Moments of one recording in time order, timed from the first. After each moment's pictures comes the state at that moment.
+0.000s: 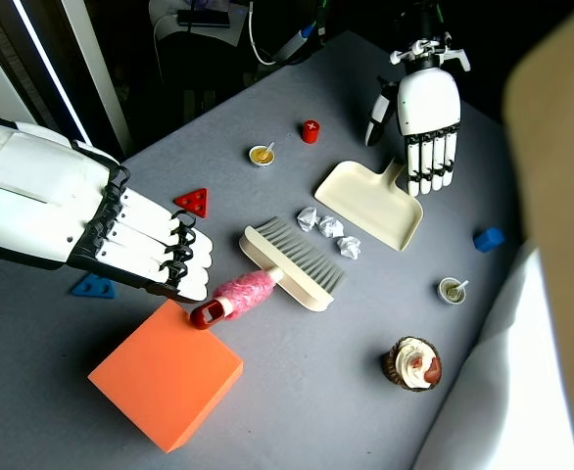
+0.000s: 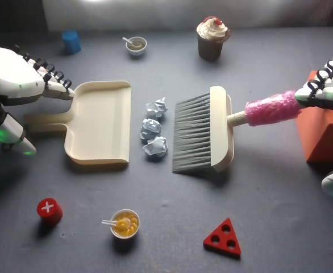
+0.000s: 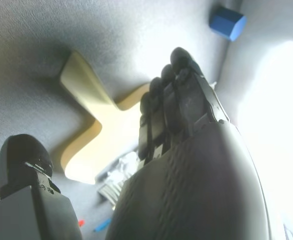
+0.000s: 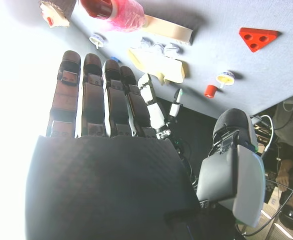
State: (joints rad) left arm 0.48 -1.08 1.55 1.28 -0.31 -0.03; right arm -0.12 -0.53 0.68 -2.34 -0.03 1.06
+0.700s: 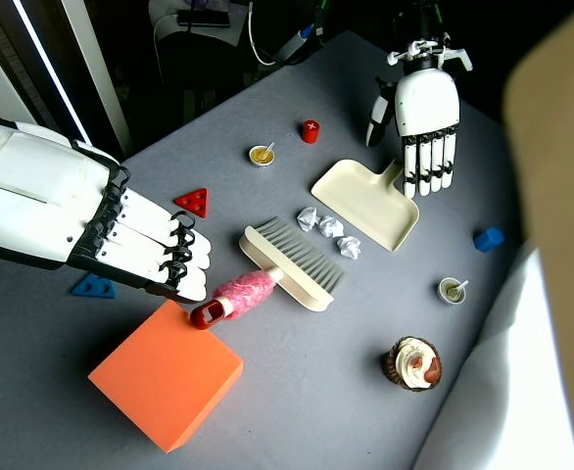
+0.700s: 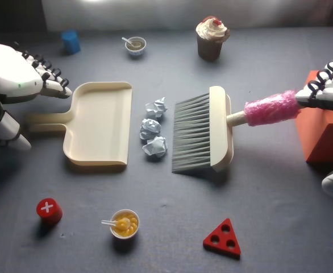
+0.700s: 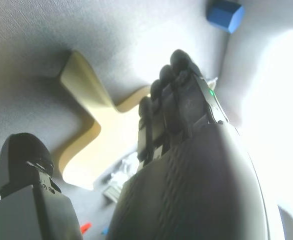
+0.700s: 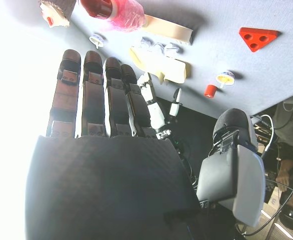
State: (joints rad) left arm 0.47 -1.08 1.56 1.30 -0.26 0.03; right arm -0.12 -0.53 0.68 -2.34 -0.03 1.06
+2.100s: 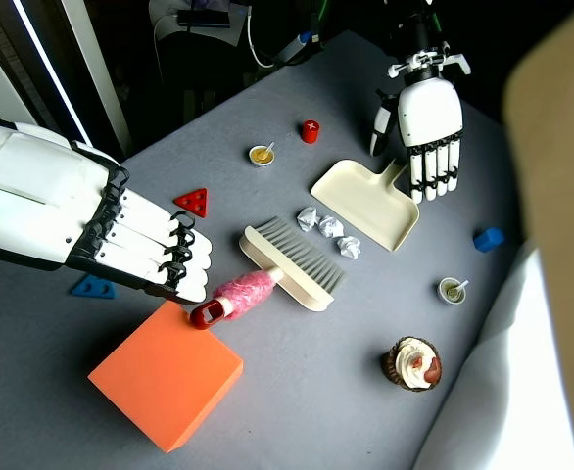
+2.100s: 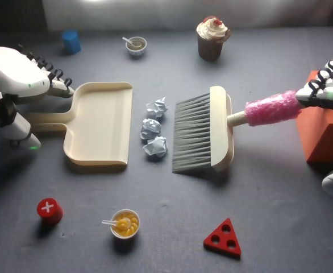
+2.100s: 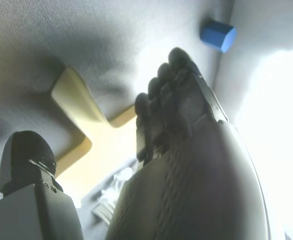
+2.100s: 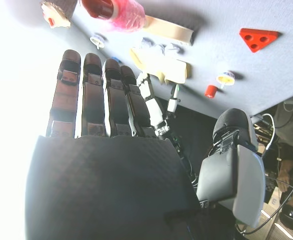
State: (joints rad) left arm 0.47 -1.12 1.55 1.13 -0.15 0.14; right arm -0.12 -0.53 0.68 -2.34 -0.03 1.06
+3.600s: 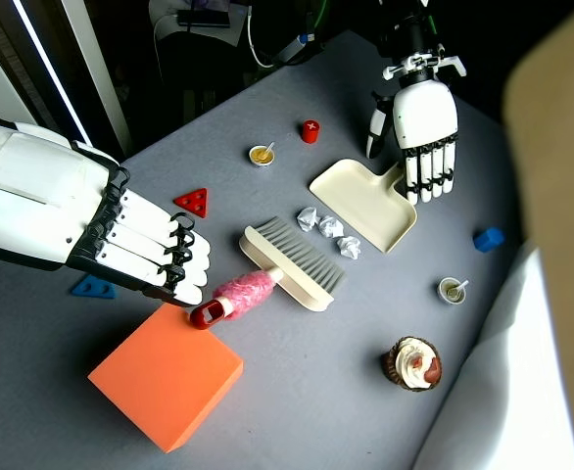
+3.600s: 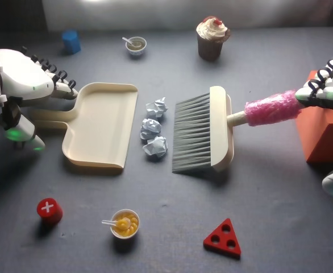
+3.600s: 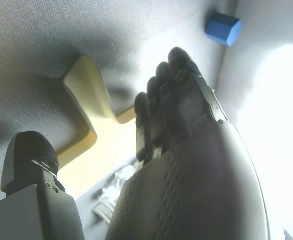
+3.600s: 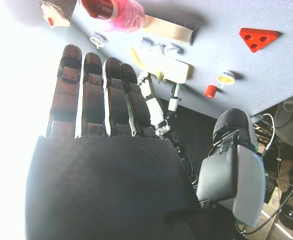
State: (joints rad) left arm 0.47 -1.12 1.53 1.07 -0.14 0.20; right arm -0.12 -0.53 0.68 -2.34 -0.03 1.06
